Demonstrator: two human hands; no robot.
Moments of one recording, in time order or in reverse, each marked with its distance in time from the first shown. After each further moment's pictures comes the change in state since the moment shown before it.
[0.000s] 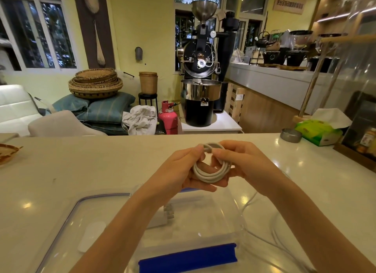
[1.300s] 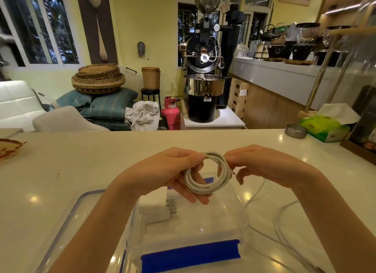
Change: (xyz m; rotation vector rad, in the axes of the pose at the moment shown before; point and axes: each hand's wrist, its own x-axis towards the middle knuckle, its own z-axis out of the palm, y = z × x) left_hand -0.010 0.013 -0.027 0.252 -0.247 -0.196; right_hand 0.004 0.001 -0.025 -0.204 -0.378 0.145
